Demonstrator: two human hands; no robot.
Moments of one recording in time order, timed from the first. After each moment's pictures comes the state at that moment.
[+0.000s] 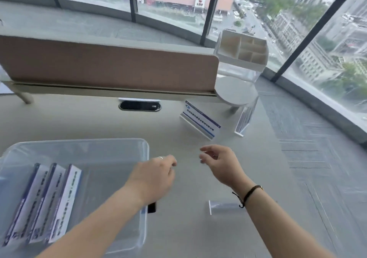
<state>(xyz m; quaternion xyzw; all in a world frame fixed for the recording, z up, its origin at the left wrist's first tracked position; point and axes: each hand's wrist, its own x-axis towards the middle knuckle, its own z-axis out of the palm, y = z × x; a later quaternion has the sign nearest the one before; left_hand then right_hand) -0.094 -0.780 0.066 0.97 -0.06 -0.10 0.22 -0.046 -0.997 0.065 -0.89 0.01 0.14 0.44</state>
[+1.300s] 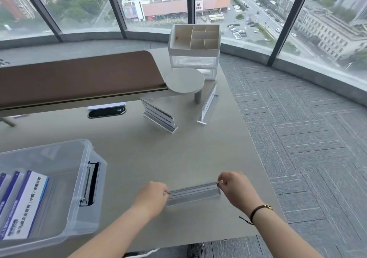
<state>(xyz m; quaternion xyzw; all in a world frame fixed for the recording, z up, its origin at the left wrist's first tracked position) -0.136 -0.987 -0.025 0.96 0.03 -0.24 0.16 -0.115 -1.265 -0.042 -0.96 -0.01 0.14 0.26</state>
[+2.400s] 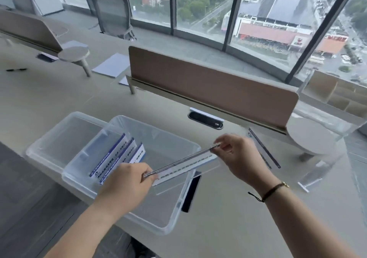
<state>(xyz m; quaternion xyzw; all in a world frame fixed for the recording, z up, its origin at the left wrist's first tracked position) -0.224 -0.717 0.135 0.92 0.27 0.03 0.27 -0.013 -0.921 0.132 -0.87 -0.34 0.05 0.35</state>
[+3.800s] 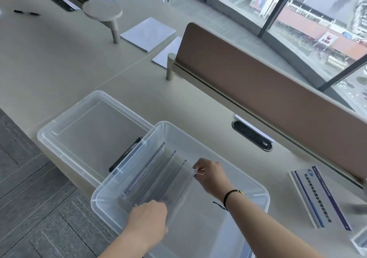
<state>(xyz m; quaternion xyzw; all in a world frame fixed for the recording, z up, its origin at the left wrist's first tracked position) -0.222 -0.578 0.007 0.89 0.25 -0.31 0.21 -0.017 -0.661 -0.029 -0.88 -0.30 0.31 0.21</state>
